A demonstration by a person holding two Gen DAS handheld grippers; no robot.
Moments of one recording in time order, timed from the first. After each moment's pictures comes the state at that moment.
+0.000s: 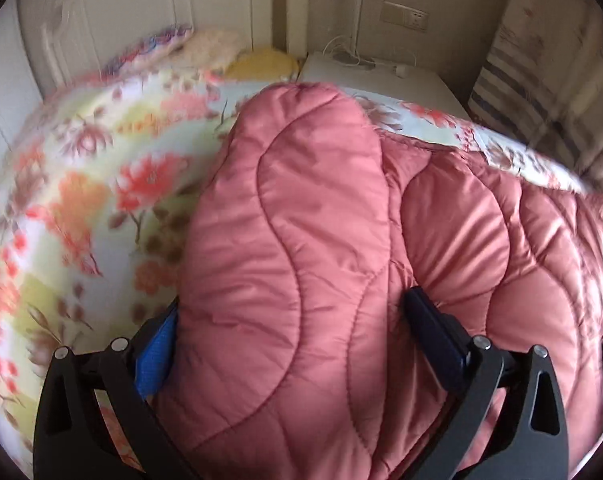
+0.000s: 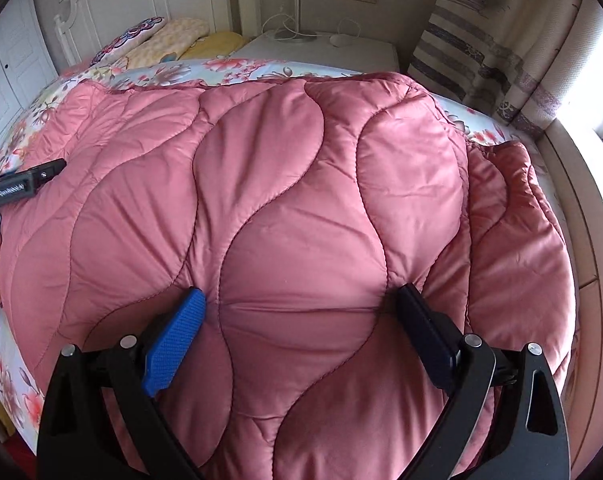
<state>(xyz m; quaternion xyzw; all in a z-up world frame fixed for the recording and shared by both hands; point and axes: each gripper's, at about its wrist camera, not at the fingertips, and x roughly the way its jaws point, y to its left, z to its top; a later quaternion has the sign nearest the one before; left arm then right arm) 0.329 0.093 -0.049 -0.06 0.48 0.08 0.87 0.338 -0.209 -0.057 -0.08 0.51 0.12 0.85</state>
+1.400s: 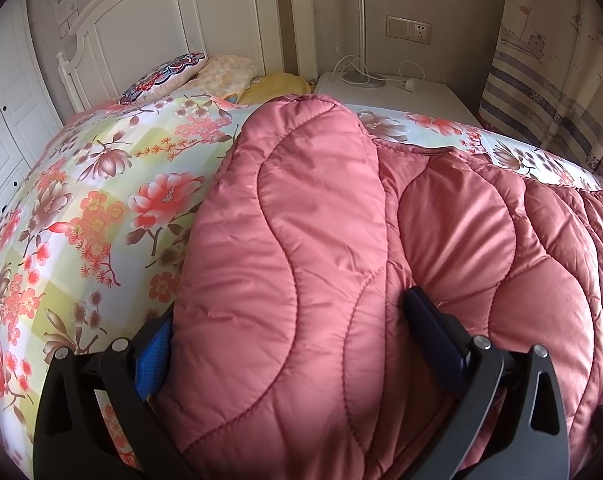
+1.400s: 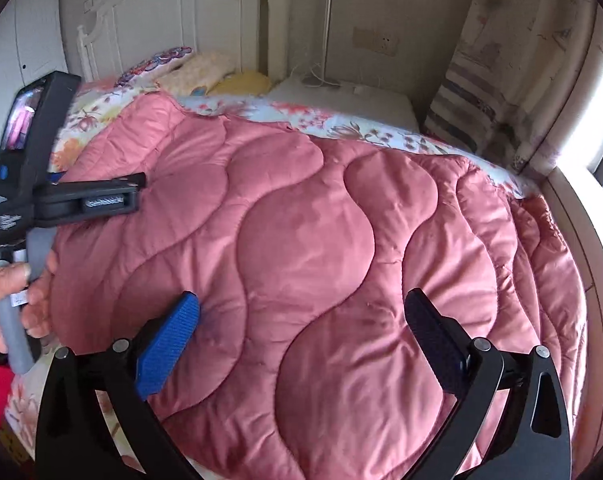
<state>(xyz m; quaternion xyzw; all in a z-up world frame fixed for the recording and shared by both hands) 0.321 0.073 -0.048 -0.01 0.44 0.12 0.89 0.293 -0.124 -0.059 -0.08 0.45 0.14 0.88</state>
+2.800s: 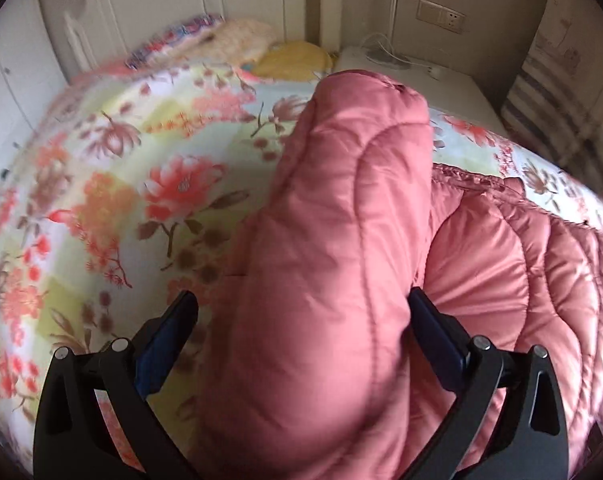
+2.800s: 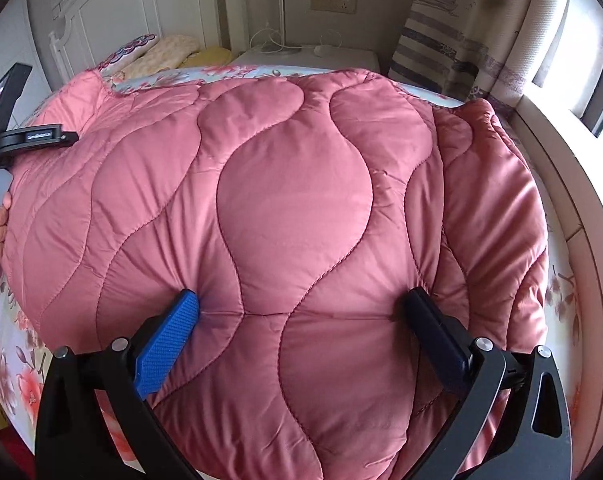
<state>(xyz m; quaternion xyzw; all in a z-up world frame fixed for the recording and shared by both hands) 0.350 0.110 -0.037 -0.07 0.50 0.12 0.85 0.287 -0.218 -0.070 -0.06 0.48 0.11 0.87</state>
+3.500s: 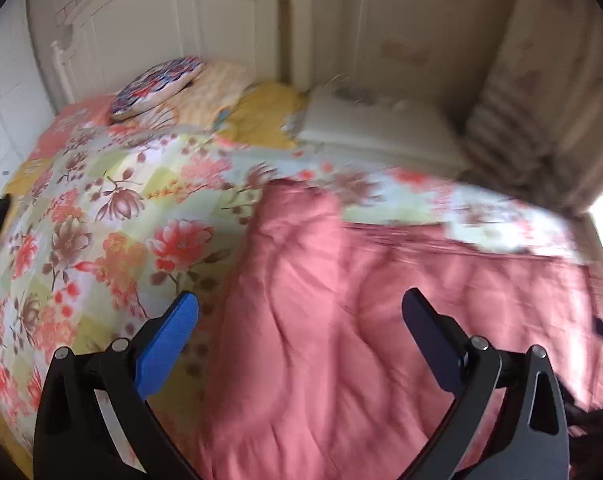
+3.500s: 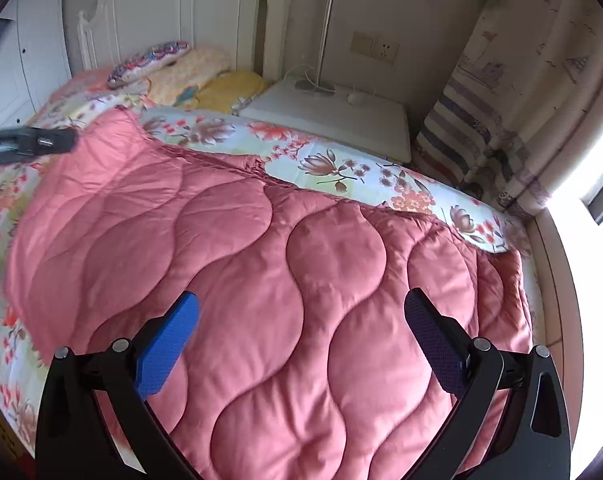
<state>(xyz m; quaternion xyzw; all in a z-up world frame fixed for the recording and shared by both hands) 0.360 0.091 0.024 -0.05 0.46 0.12 0.88 0.344 -0.137 -0.003 -0.14 0.44 0.13 0.88</state>
